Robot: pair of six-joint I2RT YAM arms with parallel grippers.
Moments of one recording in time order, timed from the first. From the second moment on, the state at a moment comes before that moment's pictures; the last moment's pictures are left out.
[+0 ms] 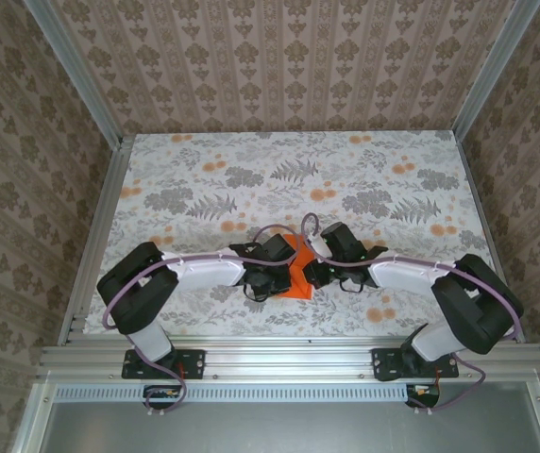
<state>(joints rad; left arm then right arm) -1.01 1.68 0.89 -0.40 0.11 -1.12 0.61 1.47 0.63 -0.12 -0.30 0.24</state>
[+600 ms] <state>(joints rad) -1.01 1.69 0.91 -0.43 0.11 -1.11 0.59 1.56 0.68 -0.12 -0.32 0.16</state>
